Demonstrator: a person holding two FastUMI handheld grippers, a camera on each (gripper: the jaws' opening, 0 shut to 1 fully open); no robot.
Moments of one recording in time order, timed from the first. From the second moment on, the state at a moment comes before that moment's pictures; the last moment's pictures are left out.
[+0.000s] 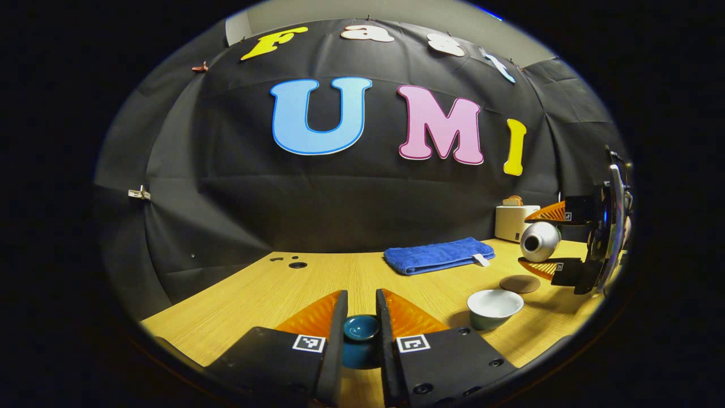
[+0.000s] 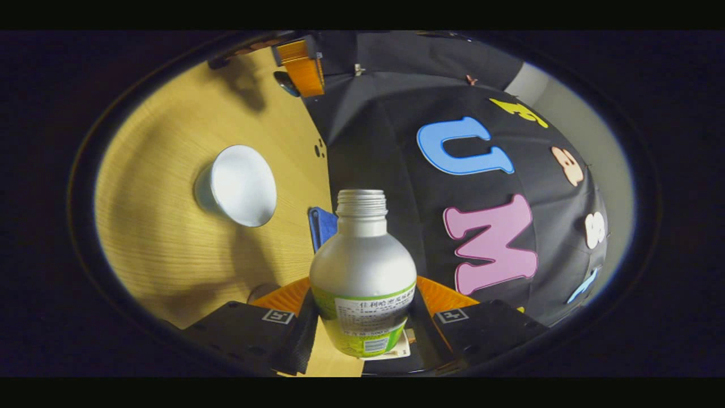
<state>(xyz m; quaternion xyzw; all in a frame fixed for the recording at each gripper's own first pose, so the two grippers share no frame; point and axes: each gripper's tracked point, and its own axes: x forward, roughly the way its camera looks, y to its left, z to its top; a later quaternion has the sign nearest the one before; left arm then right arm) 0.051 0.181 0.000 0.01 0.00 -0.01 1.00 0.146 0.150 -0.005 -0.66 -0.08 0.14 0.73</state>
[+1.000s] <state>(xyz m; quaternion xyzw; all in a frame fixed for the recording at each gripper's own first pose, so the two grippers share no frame) 0.051 0.178 0.000 0.00 0.00 -0.01 1.00 0.173 0.172 -0.019 -0.78 -0.14 0.17 0.58</state>
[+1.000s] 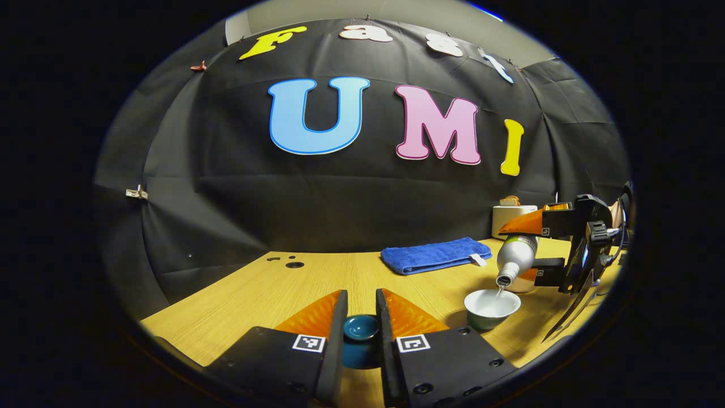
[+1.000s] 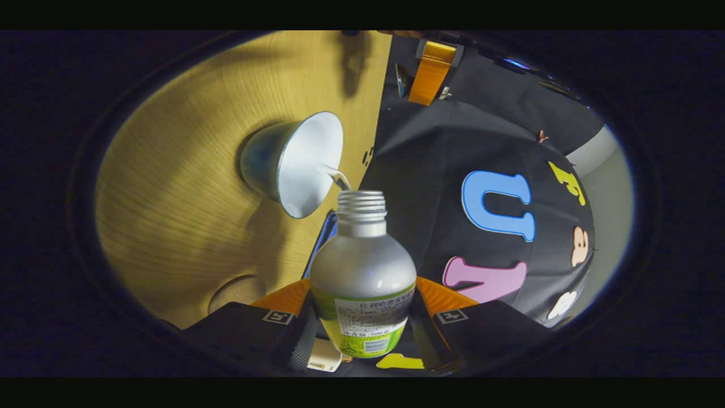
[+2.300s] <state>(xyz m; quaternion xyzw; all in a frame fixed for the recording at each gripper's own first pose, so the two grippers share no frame) 0.050 0.175 0.000 0.00 0.00 -0.02 1.00 0.176 0.190 0.015 -0.84 -0.22 0.14 0.47</state>
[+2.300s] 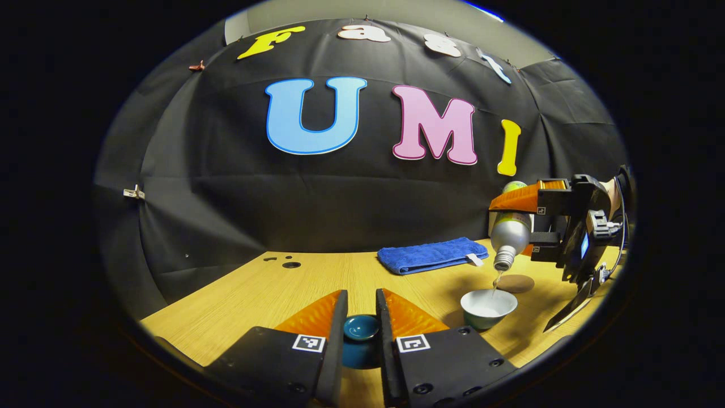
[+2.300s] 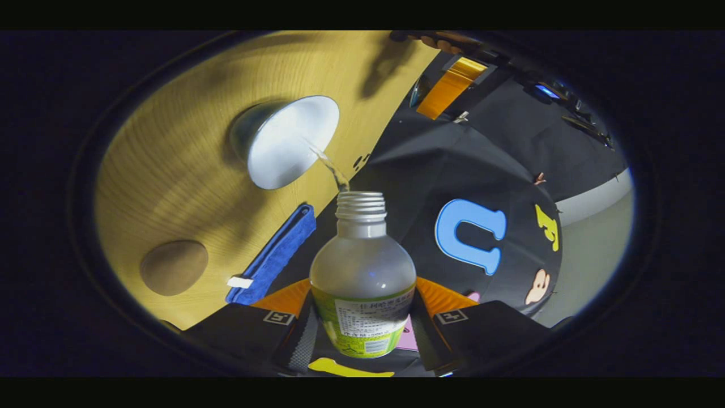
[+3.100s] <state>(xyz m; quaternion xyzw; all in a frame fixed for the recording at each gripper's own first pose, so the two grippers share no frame) 0.051 0.175 0.000 0.00 0.00 -0.02 1.00 0.172 0.199 0.029 -0.85 -0.24 0.14 0.45</state>
